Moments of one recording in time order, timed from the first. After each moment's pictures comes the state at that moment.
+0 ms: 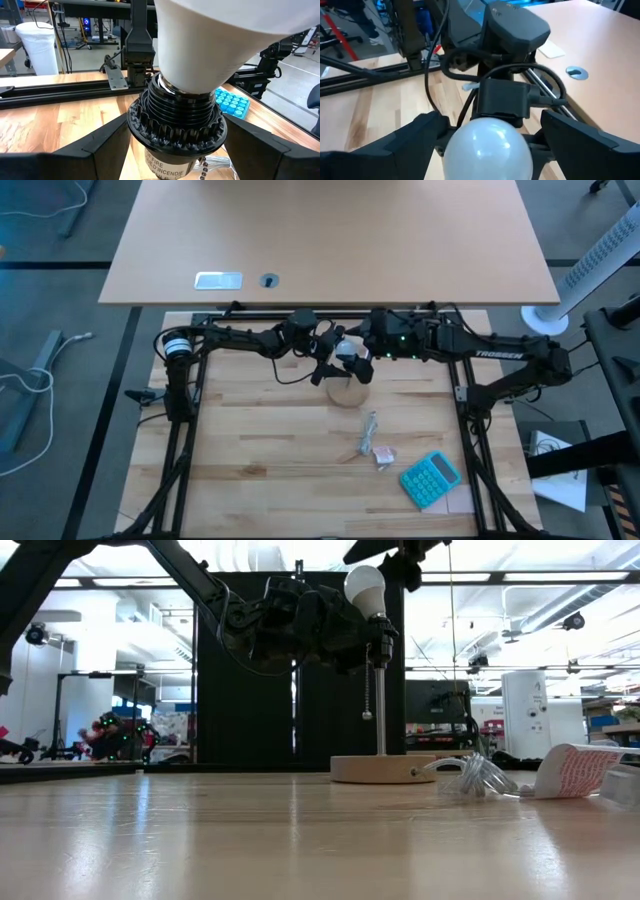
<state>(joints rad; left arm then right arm) 0.39 1.93 1.18 0.56 0.79 0.07 -0.15 1.29 1.20 -0.30 0.11 0.08</state>
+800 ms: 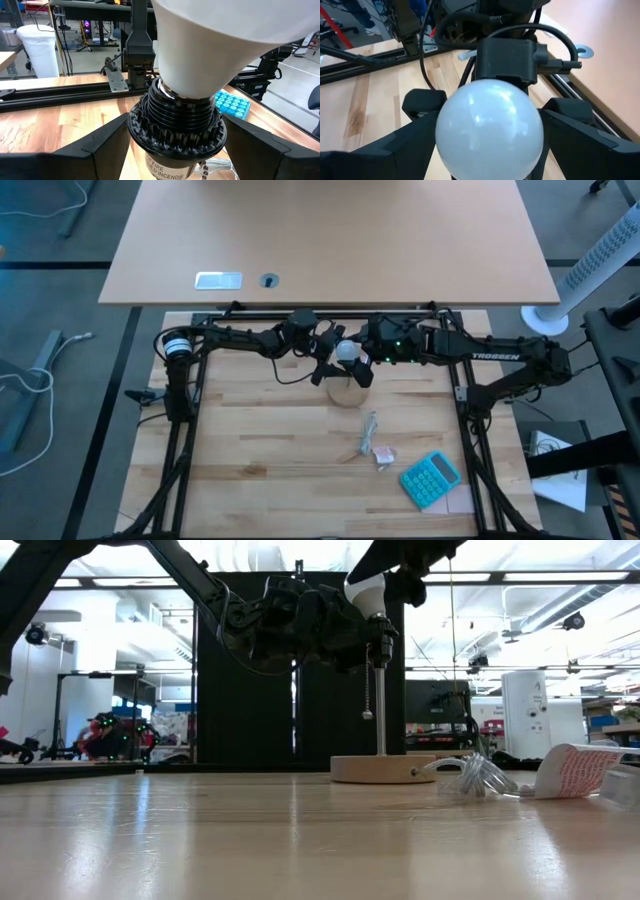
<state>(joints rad) 0.39 1.93 1.18 0.57 0.79 0.06 -0.15 1.29 1.14 -0.31 0.11 0.13</state>
